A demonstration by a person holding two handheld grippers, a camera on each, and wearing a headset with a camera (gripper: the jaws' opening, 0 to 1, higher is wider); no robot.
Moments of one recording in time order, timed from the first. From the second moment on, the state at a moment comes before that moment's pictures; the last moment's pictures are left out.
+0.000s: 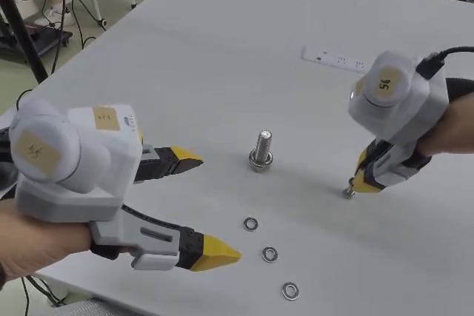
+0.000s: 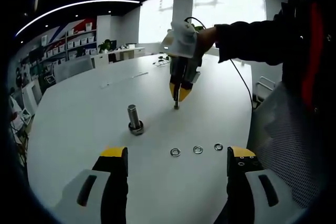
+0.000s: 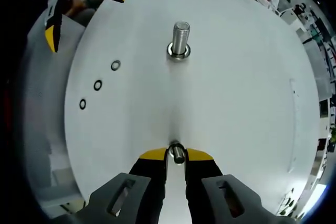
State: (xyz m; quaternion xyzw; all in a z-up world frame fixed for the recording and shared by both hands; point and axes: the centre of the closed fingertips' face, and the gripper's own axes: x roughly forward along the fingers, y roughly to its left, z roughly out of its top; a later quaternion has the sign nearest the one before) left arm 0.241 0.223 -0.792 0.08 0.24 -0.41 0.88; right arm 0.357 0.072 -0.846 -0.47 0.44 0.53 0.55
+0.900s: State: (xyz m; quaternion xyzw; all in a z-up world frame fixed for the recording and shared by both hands) left arm 0.242 0.224 -0.795 0.08 0.25 -0.41 0.87; right arm 0.354 0.076 -0.866 -0.47 0.45 0.53 0.55
